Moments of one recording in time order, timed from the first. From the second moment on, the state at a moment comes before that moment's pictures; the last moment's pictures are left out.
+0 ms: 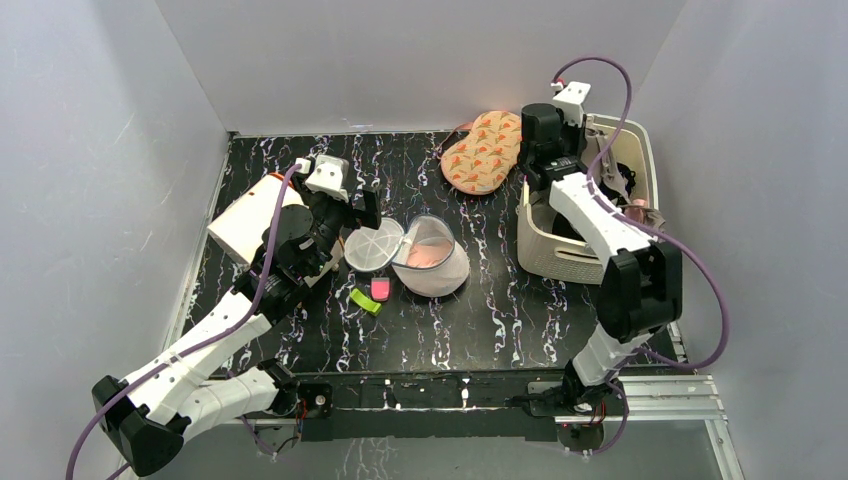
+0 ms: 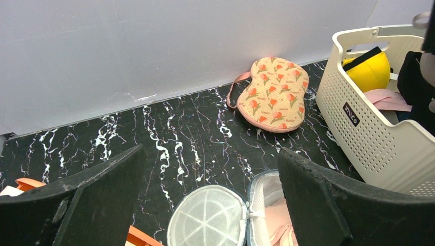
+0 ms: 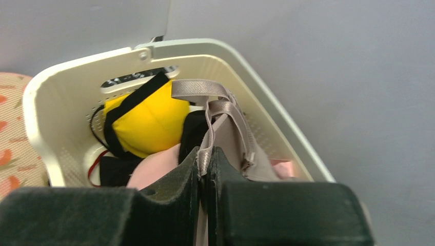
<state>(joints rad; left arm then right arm) -0.72 0.95 0.90 0.06 -0.38 0.04 0.27 1.64 1.42 -0.12 1.05 0.00</state>
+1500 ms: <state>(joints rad) -0.72 0.96 0.91 0.04 -0.37 0.03 0.23 1.75 1.62 -0.25 0.88 0.29</state>
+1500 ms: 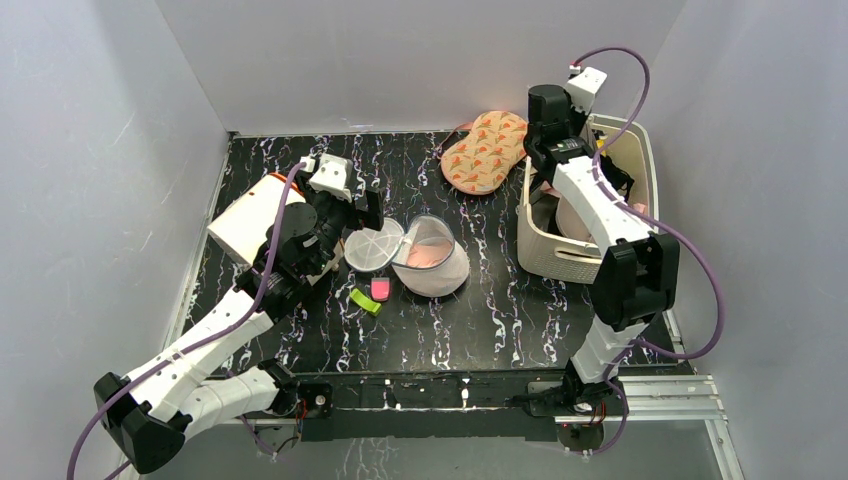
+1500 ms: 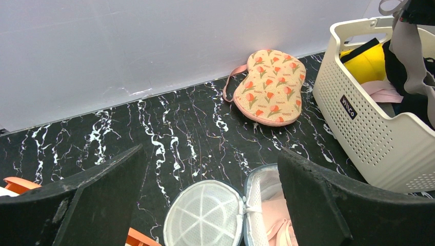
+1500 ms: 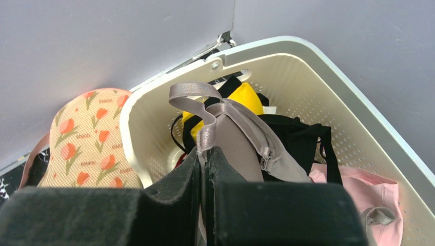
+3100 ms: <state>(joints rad) -0.72 1.01 0.93 0.01 -0.36 0.02 0.30 1.39 1.29 -0.36 0.10 0.34</state>
